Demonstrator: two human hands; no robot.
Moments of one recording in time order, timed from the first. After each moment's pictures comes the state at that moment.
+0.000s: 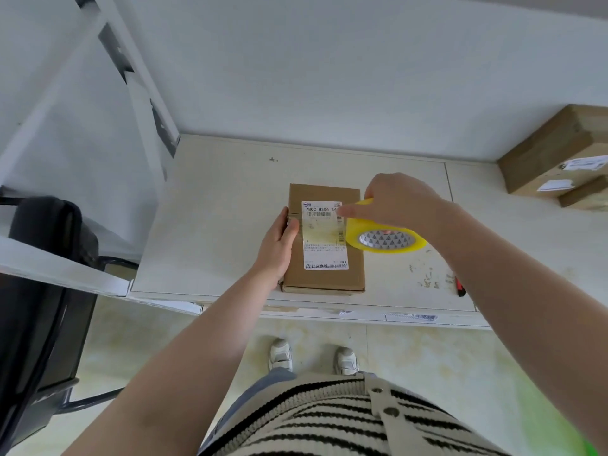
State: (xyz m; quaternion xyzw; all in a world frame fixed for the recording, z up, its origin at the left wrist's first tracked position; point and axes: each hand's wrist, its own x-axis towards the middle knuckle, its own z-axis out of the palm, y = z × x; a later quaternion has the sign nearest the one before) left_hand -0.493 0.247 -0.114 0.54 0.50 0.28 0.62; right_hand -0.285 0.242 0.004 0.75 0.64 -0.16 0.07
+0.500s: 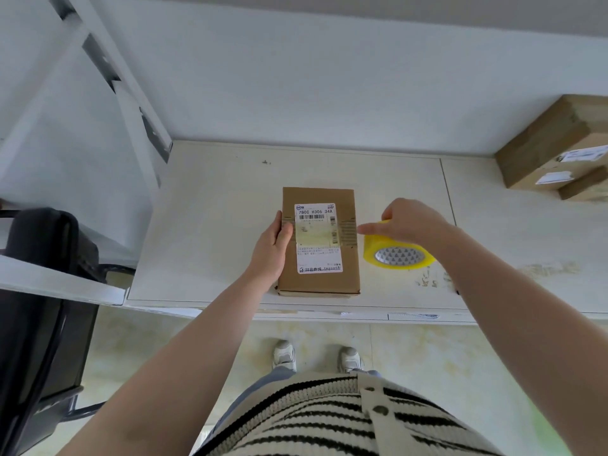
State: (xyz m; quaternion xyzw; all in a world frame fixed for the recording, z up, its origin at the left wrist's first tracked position) left_hand -0.492 0.252 -0.123 0.61 0.52 0.23 0.55; right_hand -0.235 0.218 -0.046 0.79 0.55 -0.24 0.06
